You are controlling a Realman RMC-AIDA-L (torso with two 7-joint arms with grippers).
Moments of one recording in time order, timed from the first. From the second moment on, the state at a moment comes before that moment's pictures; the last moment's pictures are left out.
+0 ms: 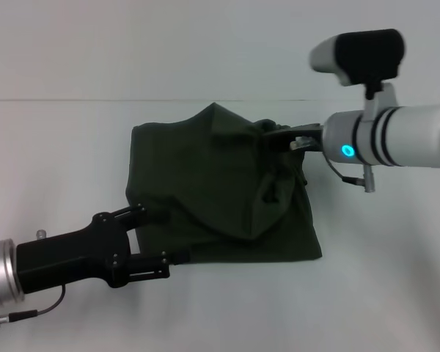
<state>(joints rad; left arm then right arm) -0.40 -2.08 0.76 0.58 1.78 1.69 -1.34 0.75 2.10 -1.52 -0.76 -2.13 -0.57 2.58</state>
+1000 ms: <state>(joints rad) -0.41 -2.08 0.77 0.58 1.78 1.69 -1.32 0.72 2.09 -1.06 -0.41 -1.55 -0.71 2.10</state>
